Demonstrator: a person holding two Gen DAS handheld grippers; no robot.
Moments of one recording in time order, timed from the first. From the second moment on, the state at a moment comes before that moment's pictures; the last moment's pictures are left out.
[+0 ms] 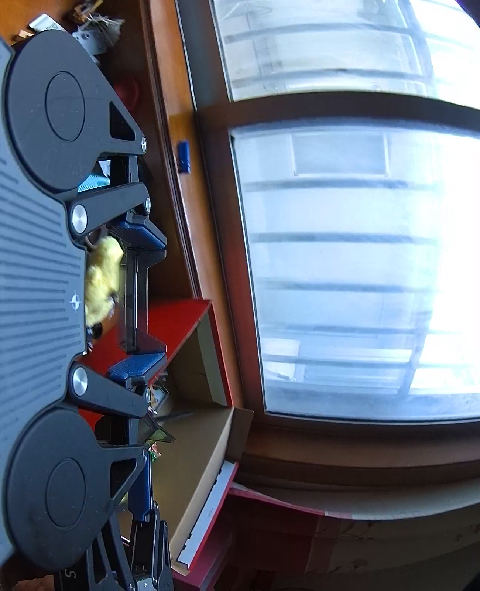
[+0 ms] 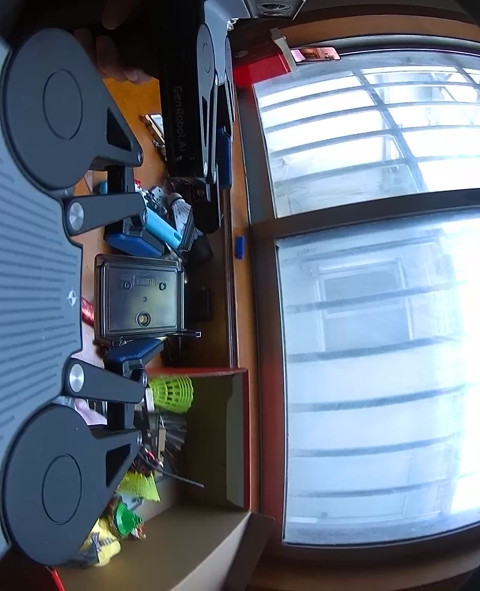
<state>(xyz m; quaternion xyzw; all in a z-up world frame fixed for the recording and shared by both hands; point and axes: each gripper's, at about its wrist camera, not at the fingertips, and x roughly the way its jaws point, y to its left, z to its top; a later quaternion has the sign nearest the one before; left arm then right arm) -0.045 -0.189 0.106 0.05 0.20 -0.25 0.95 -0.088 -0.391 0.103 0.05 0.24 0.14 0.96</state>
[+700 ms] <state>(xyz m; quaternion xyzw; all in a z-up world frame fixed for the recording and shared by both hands) -0.050 -0.235 0.065 0.10 0.25 -0.24 0.93 -0.067 -0.492 0.097 0.08 0.23 0.11 0.96</state>
